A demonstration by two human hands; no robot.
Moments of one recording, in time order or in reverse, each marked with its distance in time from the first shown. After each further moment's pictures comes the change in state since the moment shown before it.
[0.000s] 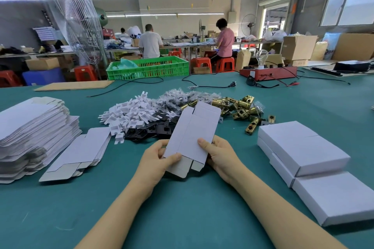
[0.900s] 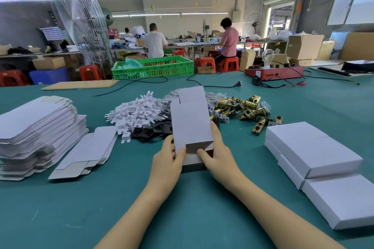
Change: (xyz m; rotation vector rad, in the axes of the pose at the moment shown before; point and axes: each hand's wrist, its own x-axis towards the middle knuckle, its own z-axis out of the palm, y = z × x) left_hand -0.006 -0.003 0.013 0.314 0.145 0.222; right_hand -0.009 0.009 0.014 -0.767 0.035 -0.323
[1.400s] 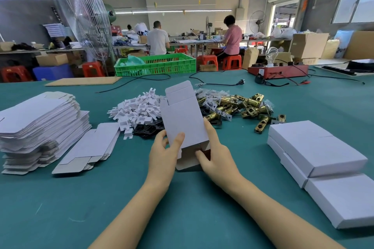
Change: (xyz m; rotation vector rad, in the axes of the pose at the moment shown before) left_hand 0.004 0.009 -0.003 -0.473 0.114 -0.171; right_hand -0.006 -0.003 0.009 -0.127 -0.030 -0.108
